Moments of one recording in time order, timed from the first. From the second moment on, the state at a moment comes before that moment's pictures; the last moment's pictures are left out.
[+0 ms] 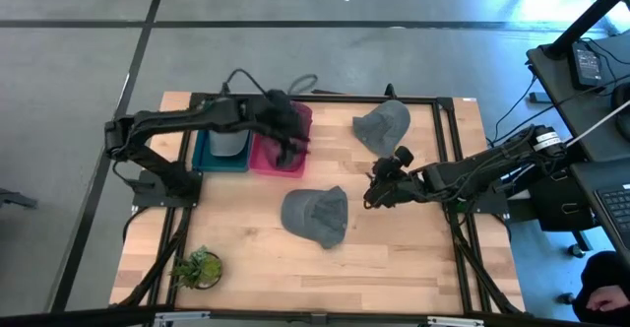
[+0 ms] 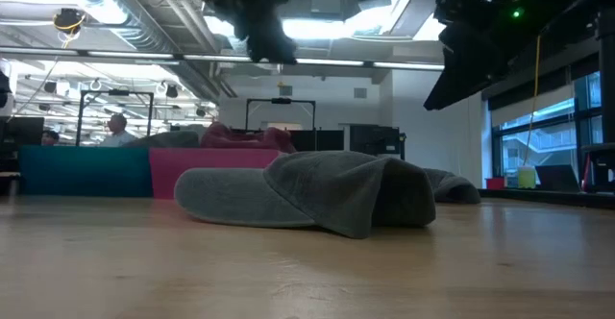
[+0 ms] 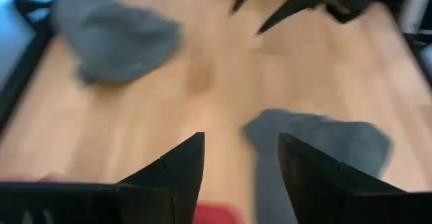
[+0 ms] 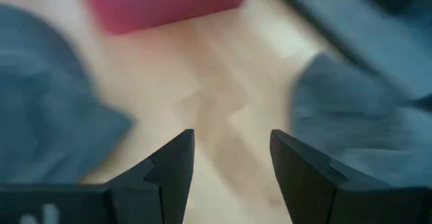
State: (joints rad) left arm 0.31 1.45 1.18 -0.43 0.30 0.11; right arm 0.27 1.26 0.76 -0.50 0.75 0.60
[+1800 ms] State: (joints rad) left arm 0.00 2.10 1.32 0.00 0.21 0.35; right arm 0.36 1.28 0.76 -0.54 0.39 0.60
